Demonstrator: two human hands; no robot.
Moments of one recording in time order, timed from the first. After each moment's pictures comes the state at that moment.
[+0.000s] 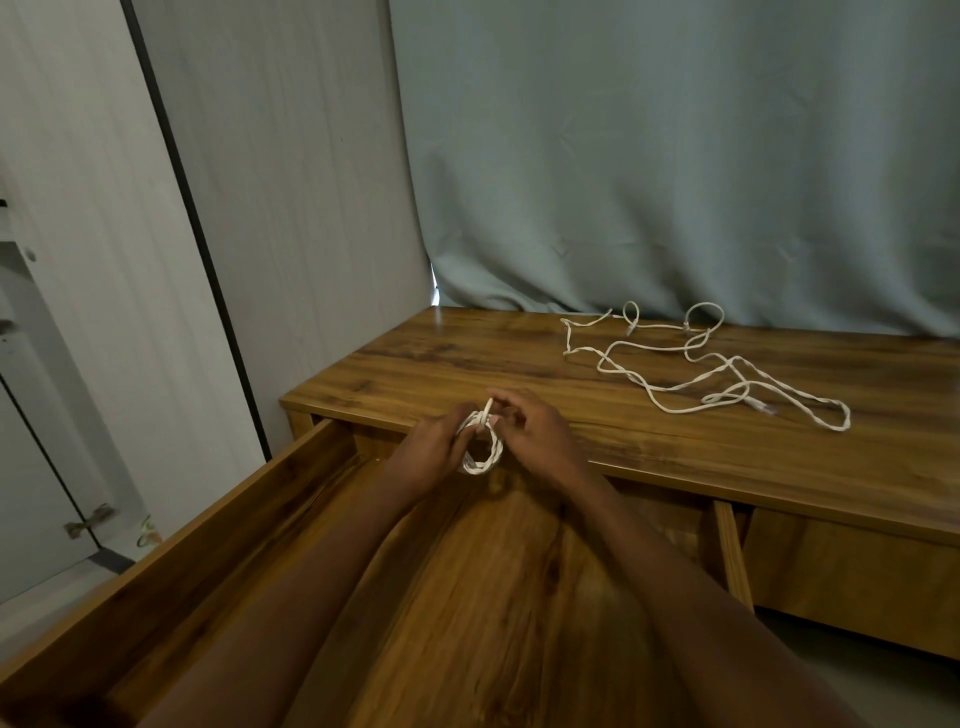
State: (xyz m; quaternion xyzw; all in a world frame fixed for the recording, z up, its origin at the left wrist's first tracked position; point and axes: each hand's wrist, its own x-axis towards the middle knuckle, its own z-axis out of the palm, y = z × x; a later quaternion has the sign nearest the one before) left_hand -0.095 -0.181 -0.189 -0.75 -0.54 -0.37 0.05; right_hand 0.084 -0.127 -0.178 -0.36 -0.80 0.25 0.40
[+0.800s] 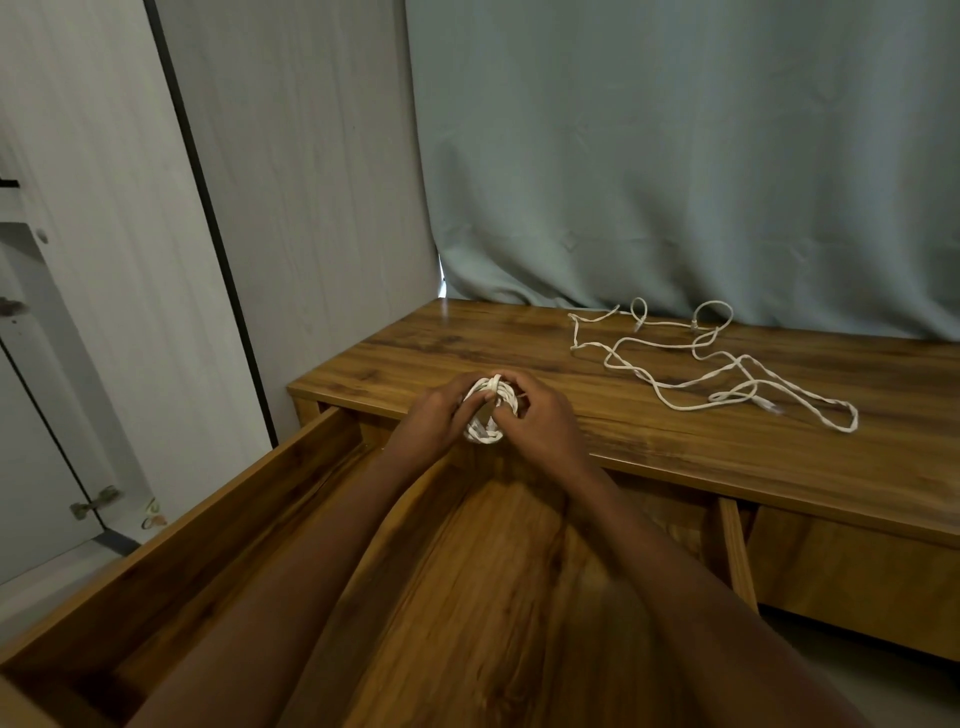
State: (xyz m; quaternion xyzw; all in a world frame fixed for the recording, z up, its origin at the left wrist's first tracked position) left_hand -0.092 -0.186 -0.162 -0.73 -0.52 -0.43 0.01; right_hand 0.080 -0.144 -0.167 -0.34 -0.78 0.23 0.47
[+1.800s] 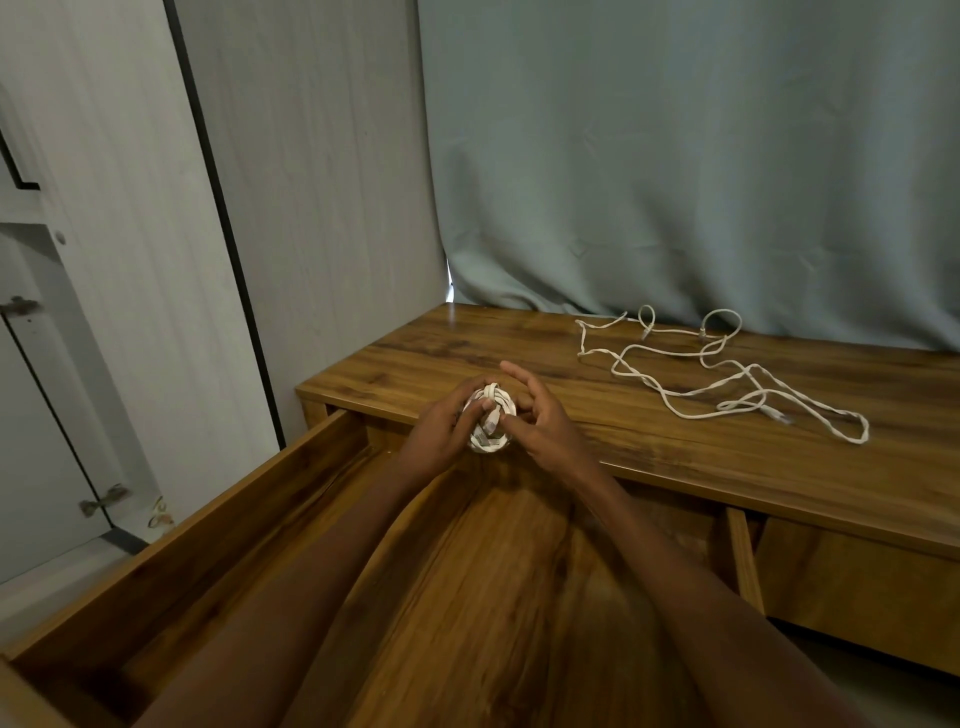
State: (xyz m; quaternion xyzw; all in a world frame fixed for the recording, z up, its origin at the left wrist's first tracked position) left_hand -0.086 -0.193 -0.170 -0.70 -0.52 -0.48 -0.08; right_hand 0.081 -0.137 -0.171 -0.24 -0.74 0.46 0.43
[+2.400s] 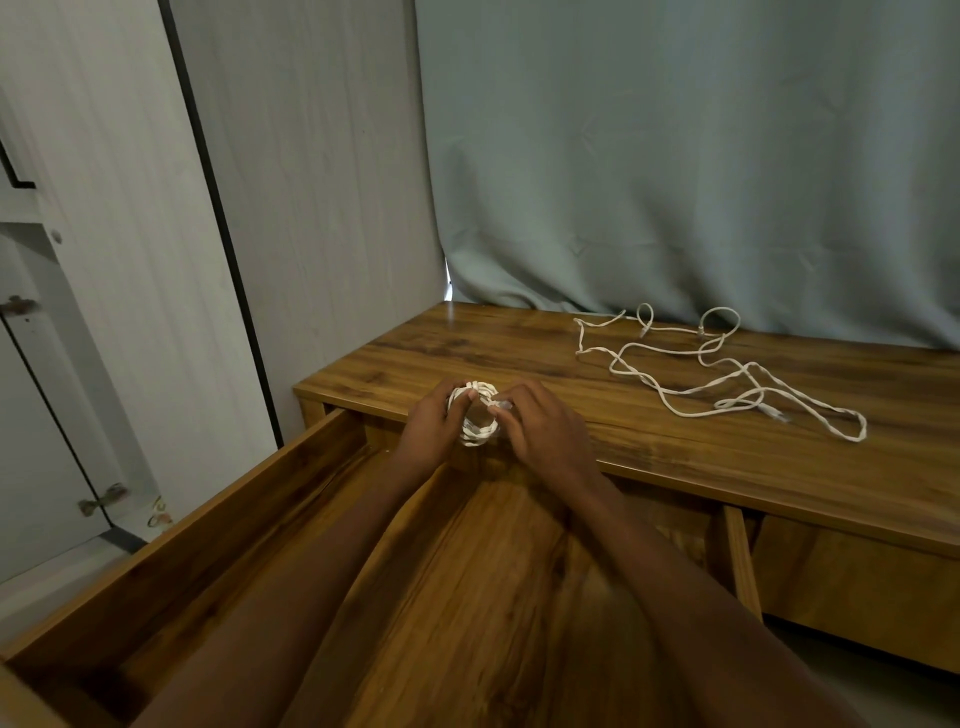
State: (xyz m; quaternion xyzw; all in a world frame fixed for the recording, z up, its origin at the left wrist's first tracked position) left_hand -0.094 -0.180 -0.178 -0.61 -0.59 -0.52 -0.08; right_hand 0.082 -0.133 -0.182 -0.28 -0.84 -0.06 0.47
